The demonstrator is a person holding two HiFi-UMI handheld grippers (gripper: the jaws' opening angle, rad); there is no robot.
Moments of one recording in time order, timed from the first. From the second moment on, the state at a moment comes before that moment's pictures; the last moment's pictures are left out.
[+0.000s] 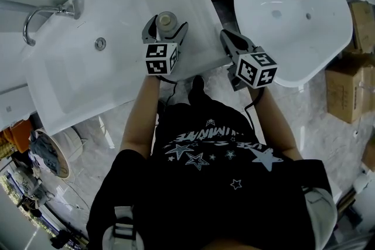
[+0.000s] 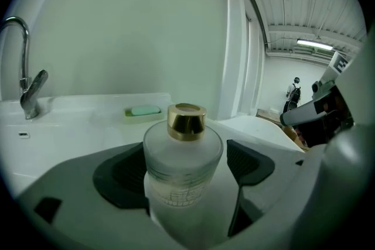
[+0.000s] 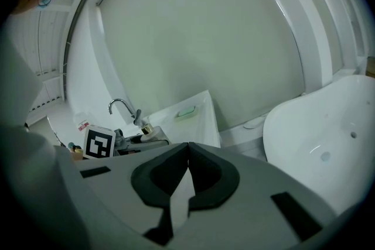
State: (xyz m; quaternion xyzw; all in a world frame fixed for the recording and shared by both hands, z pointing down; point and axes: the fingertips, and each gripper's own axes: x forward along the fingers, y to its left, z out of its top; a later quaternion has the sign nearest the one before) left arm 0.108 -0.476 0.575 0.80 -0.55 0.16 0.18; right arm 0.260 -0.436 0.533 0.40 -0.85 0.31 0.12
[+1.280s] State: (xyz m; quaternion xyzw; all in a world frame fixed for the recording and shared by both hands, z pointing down) left arm 0.087 -0.469 0.551 0.82 -0.52 0.16 0.17; right arm 0.242 -0.420 0.514 0.44 -0.85 0.29 0.10
